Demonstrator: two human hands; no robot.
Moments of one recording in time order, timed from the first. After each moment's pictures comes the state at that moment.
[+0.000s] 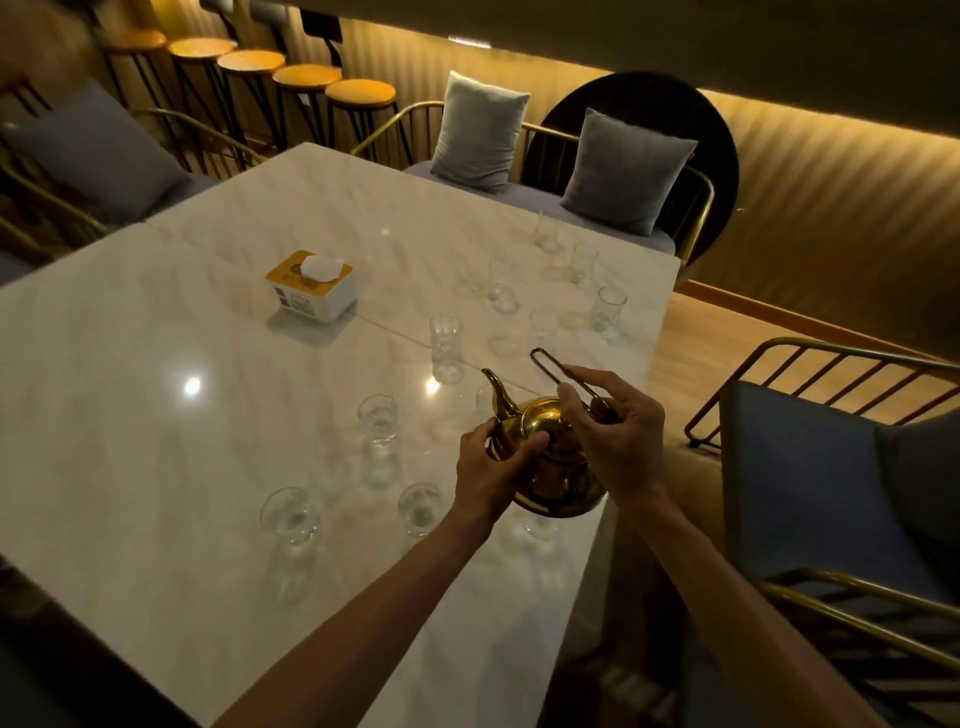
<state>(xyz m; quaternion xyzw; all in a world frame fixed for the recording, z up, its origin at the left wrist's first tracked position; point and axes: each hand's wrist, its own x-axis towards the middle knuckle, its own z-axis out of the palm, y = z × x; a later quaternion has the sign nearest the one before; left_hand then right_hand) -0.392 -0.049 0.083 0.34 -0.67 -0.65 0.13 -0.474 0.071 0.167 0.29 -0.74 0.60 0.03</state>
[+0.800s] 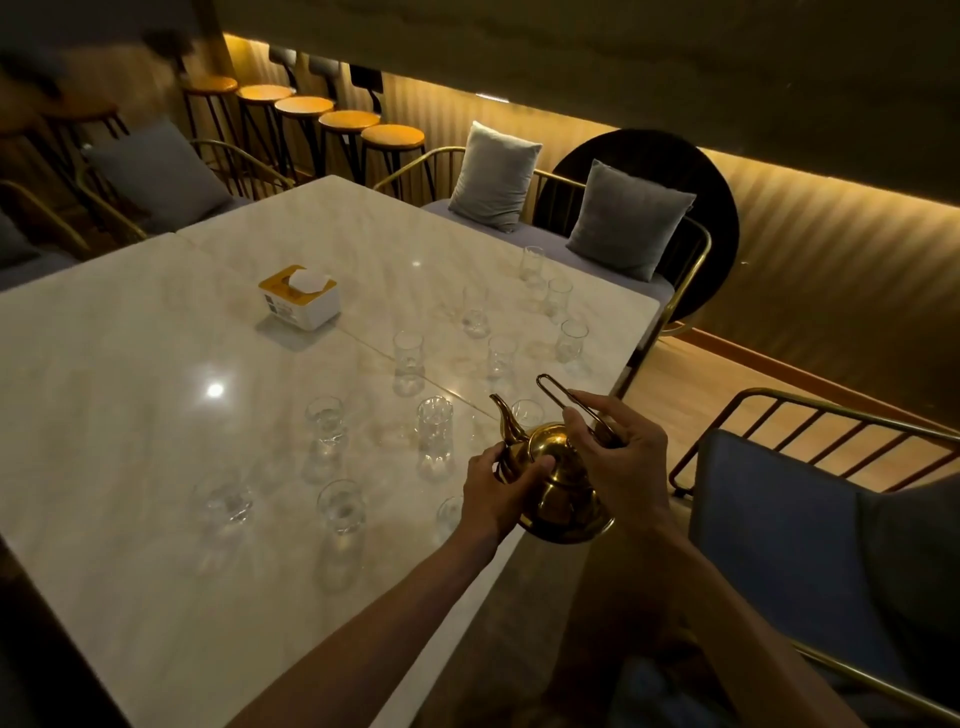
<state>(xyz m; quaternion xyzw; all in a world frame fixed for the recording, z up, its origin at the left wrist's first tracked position) -0.460 0.097 0.098 0.36 -0.66 -0.64 0.16 -0.553 0.211 0.182 0.34 -0.73 0.59 0.00</state>
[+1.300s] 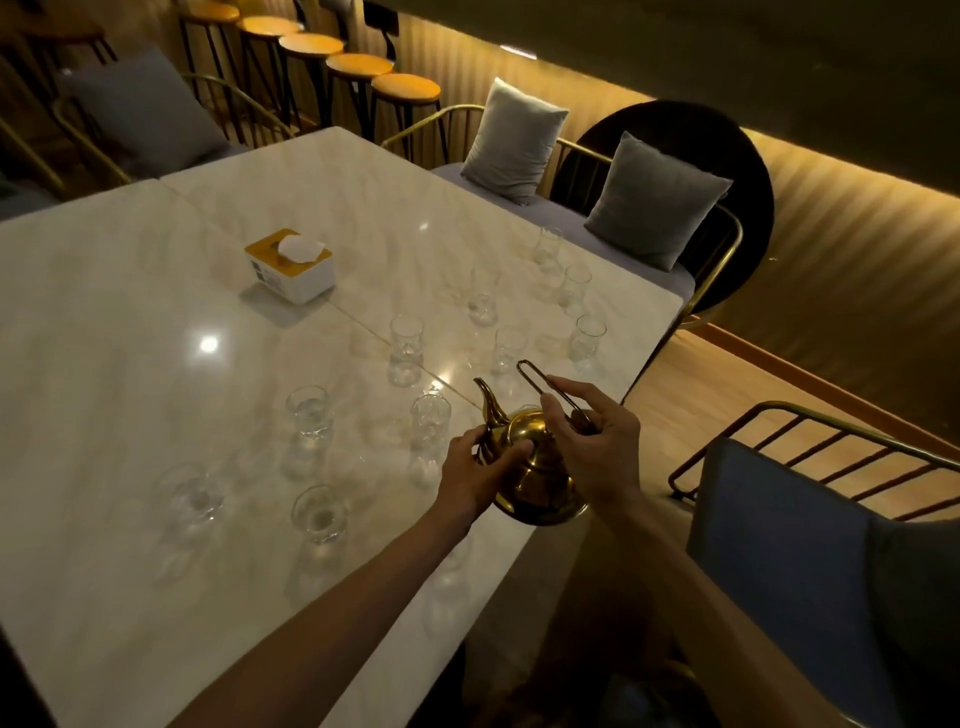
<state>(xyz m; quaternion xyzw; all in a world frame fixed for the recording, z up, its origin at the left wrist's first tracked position) -0.513 0.022 0.056 0.38 -0.64 -0.65 0.15 -0.609 0.133 0.151 0.34 -0.75 0.57 -0.04</state>
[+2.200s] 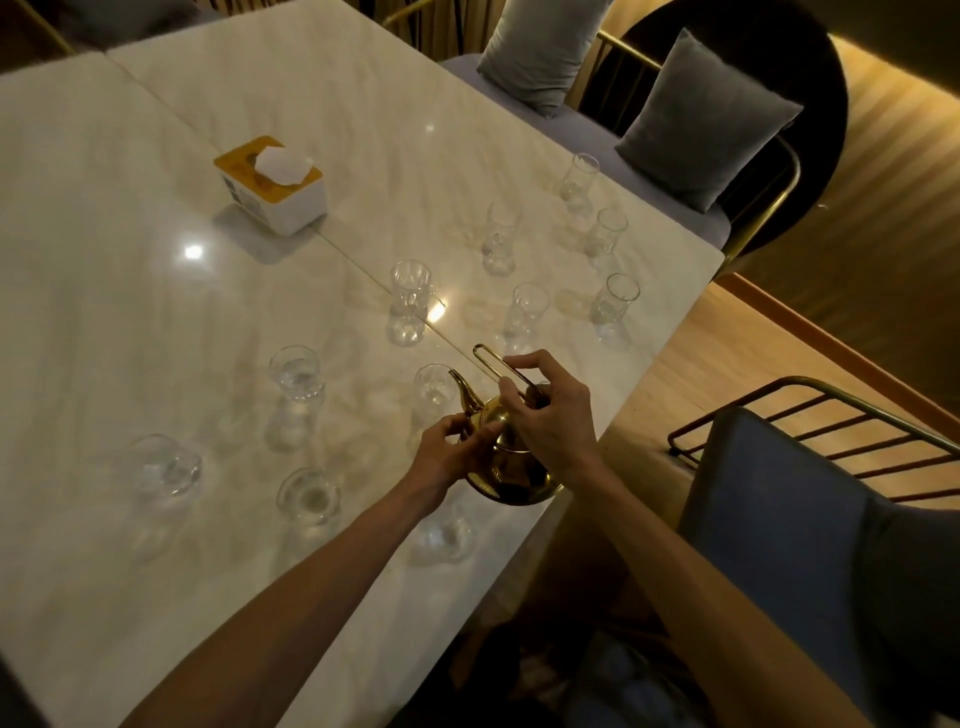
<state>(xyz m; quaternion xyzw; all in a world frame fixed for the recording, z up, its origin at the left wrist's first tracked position) -0.522 -0.046 0.003 0.42 -0.52 -0.74 0.09 -0.634 0.040 0.099 0.36 -0.80 0.46 -0.16</state>
